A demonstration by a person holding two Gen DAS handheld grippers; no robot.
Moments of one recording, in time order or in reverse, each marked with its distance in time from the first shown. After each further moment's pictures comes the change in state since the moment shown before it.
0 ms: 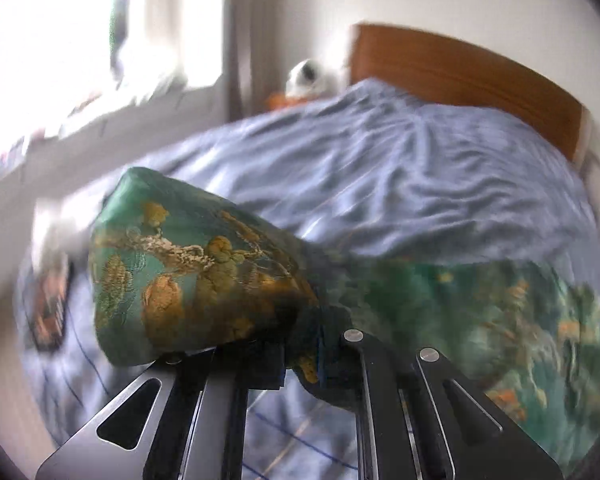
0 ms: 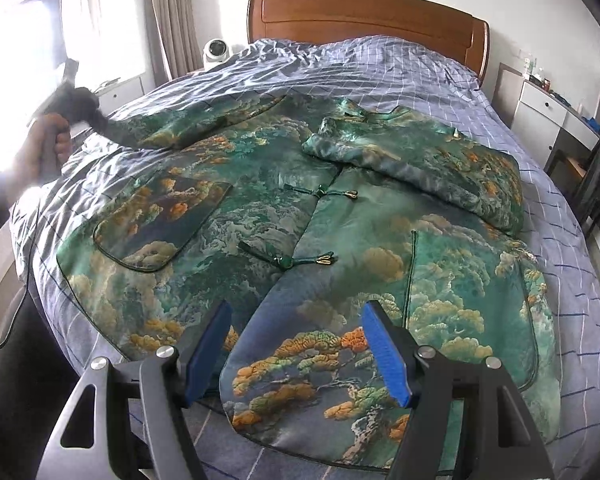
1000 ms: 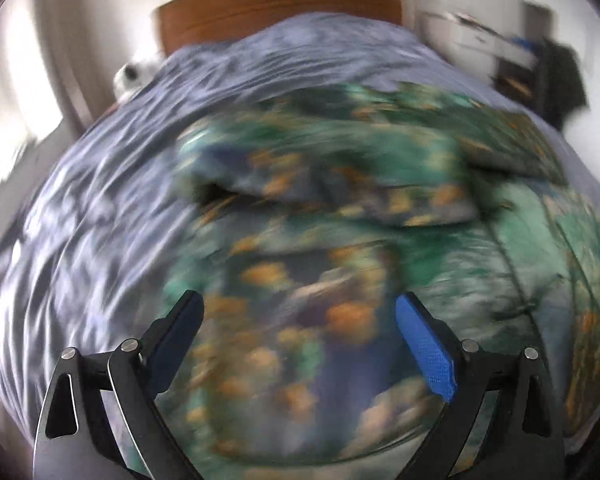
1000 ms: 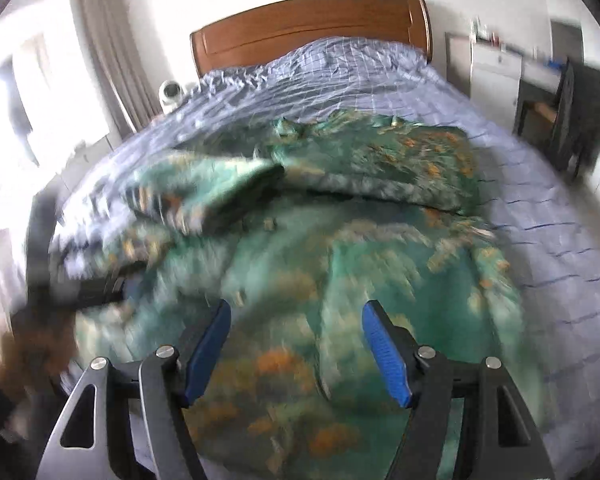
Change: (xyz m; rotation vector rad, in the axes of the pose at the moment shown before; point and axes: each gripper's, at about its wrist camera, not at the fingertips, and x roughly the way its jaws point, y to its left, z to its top) left arm -0.096 -0.126 -0.167 0.405 0.173 -0.339; right arm -0.005 -0.092 0.021 0.284 -0.063 0.060
